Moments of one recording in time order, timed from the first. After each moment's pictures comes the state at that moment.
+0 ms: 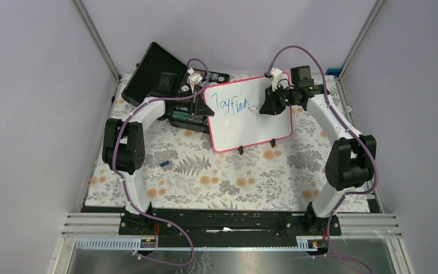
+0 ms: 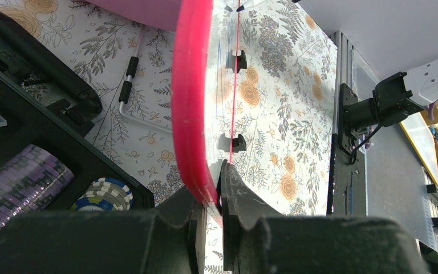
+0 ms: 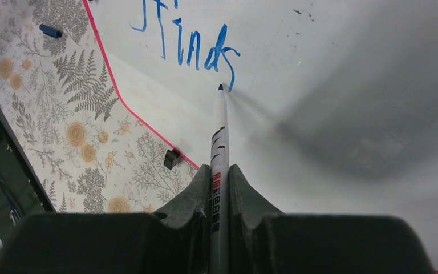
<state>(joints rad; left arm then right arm) -0.20 1.93 1.45 -0.26 1.15 0.07 0.18 1.72 1.48 -0.64 -0.70 -0.31</state>
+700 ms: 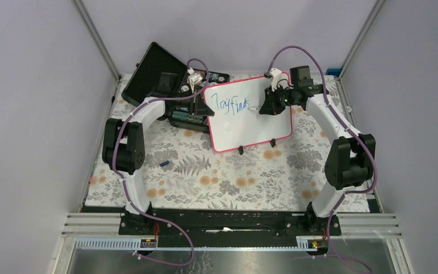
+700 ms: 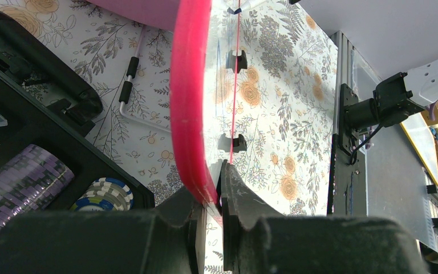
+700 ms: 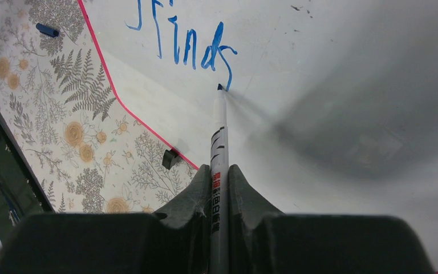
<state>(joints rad) -0.20 1.93 1.45 -0.26 1.14 0.07 0.18 1.73 1.48 -0.64 -0.69 -0.31</state>
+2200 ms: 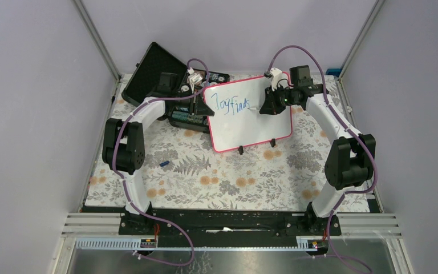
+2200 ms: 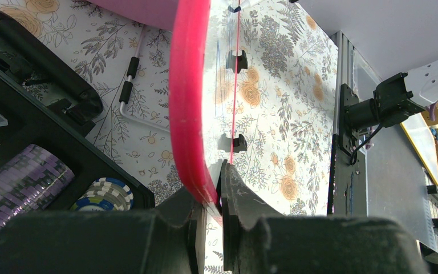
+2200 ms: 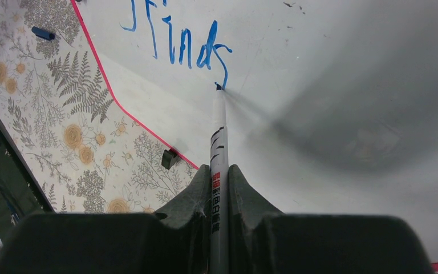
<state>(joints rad) -0.20 1.93 1.45 -0.26 1.14 0.07 0.18 1.73 1.49 -0.65 -0.66 -0.29</state>
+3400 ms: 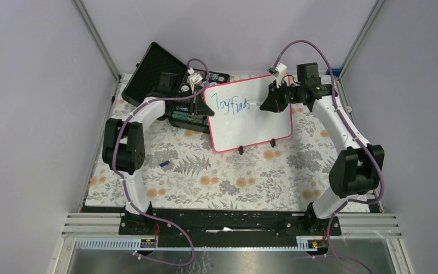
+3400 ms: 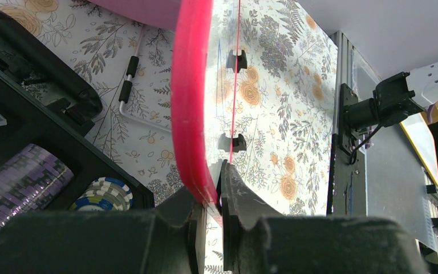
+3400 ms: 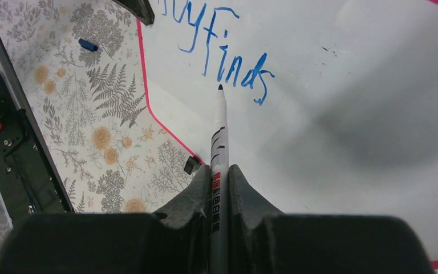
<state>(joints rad) -0.20 1.93 1.45 -0.26 1.14 0.07 0.16 1.65 1.49 -0.65 -0.78 -0.31</state>
